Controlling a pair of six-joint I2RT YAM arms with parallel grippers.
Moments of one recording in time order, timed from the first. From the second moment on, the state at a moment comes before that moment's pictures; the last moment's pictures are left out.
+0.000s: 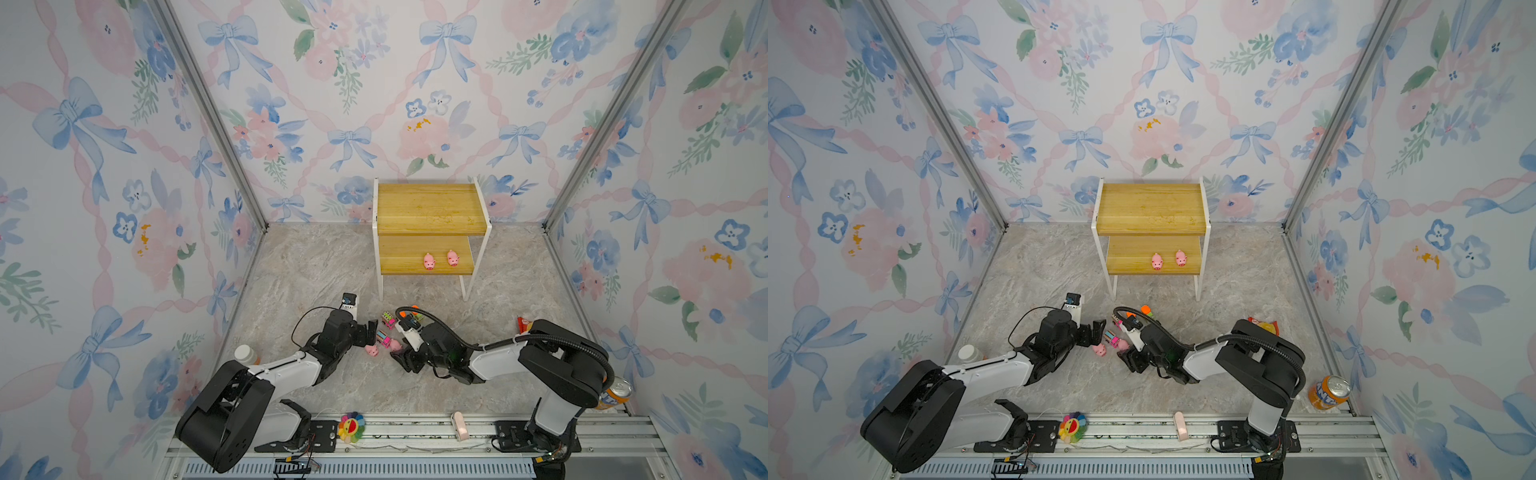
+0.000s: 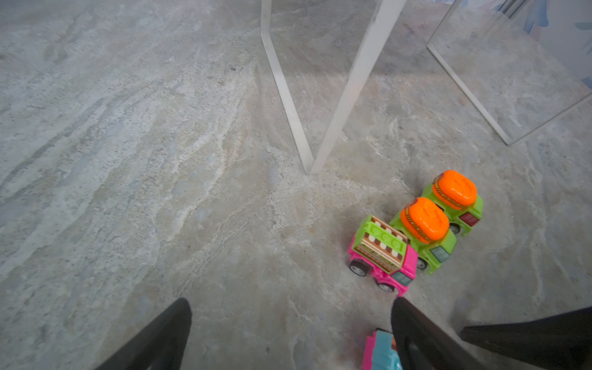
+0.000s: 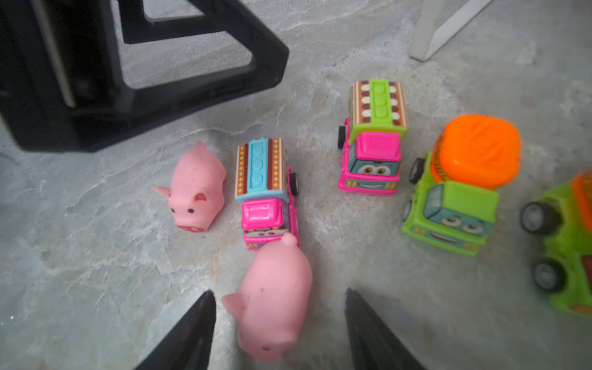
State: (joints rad) left arm -0.51 1.27 0.31 0.38 -0.10 -0.28; right arm 0.98 1.76 0.59 0.55 -0.07 0.21
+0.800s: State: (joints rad) left arm -0.51 1.27 0.31 0.38 -0.10 -0.28; right arm 0.98 1.74 0.59 0.49 -0.02 0.22
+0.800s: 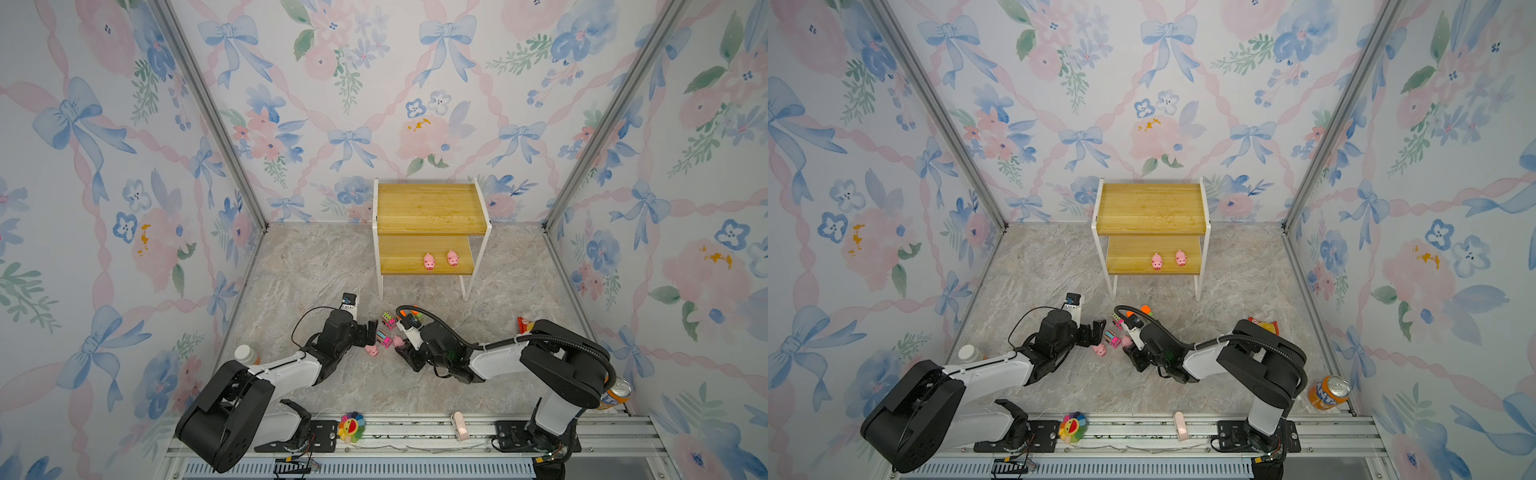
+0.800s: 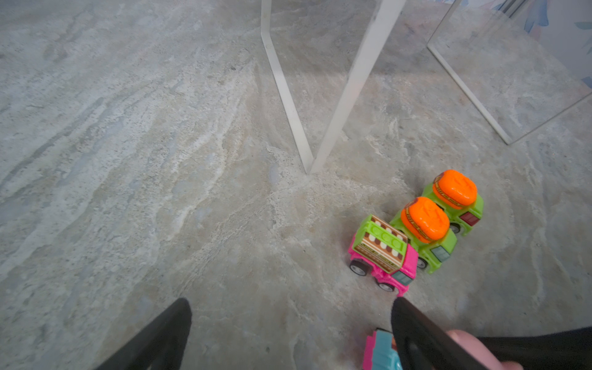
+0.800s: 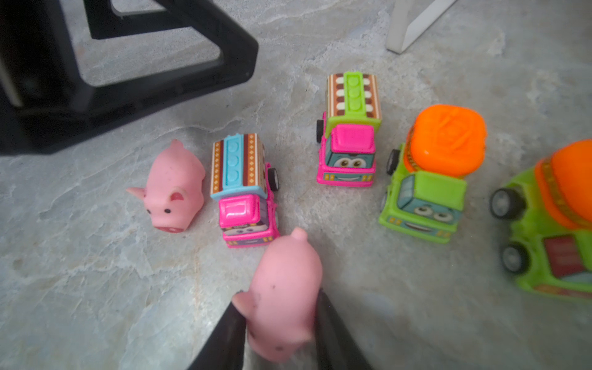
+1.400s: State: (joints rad) left arm -0.51 1.30 0.32 0.37 -0.09 -0.29; right arm 0.95 1.55 0.59 0.40 -0.03 0.20
